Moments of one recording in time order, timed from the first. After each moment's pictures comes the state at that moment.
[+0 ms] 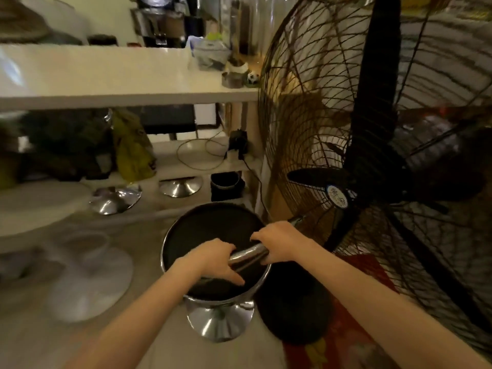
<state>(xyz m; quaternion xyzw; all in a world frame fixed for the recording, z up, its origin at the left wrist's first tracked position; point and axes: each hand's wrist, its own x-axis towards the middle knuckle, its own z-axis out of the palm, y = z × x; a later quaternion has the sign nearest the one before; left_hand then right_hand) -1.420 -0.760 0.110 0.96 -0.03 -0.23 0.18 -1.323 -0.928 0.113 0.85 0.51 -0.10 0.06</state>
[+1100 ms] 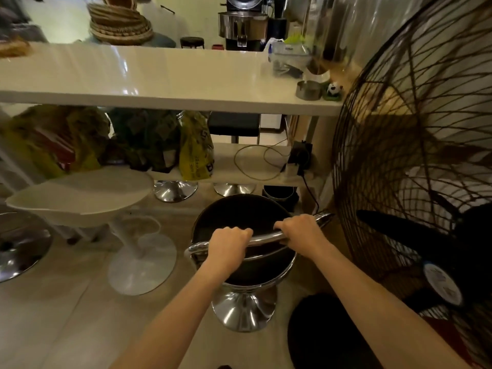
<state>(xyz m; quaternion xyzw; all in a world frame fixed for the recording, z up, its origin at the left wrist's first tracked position) -1.360 -0.695 0.087 0.99 0.14 0.02 -0.02 -1.219 -0.826 0.087 0.83 0.56 0.06 0.05</state>
